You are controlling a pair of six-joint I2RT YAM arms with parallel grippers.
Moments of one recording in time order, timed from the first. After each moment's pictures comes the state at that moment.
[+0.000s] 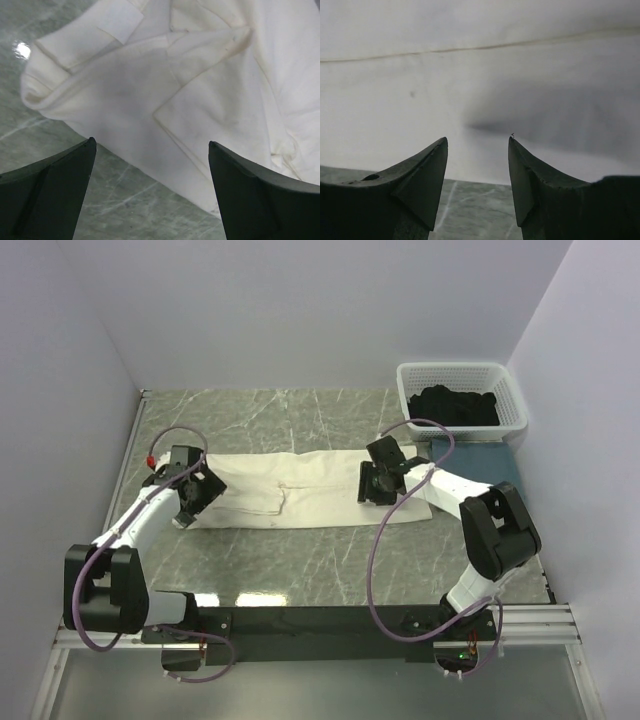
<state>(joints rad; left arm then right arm) -0.06 1.31 0.81 -0.56 -0.21 -0.86 0.47 1.66 1.01 -0.38 0.00 0.54</state>
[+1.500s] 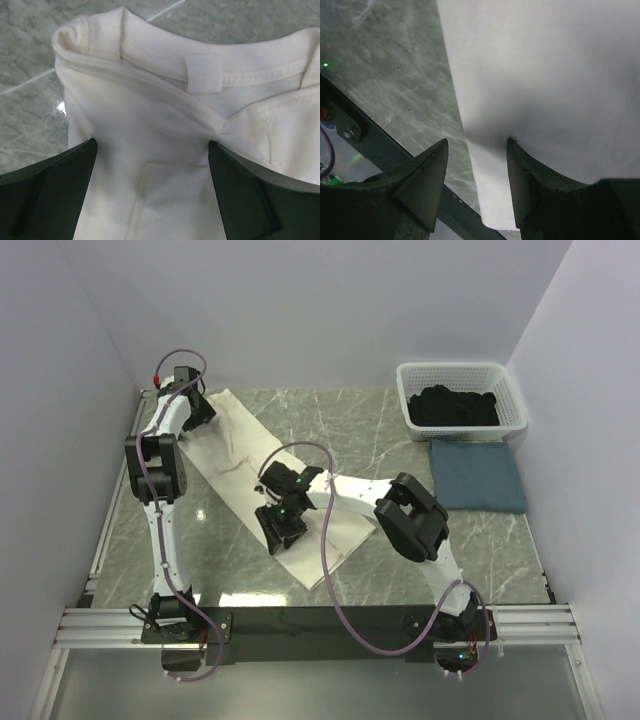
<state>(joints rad) 0.07 2.46 2.13 -0.68 -0.33 -0.63 0.95 2.13 1.56 -0.67 -0.37 0.43</state>
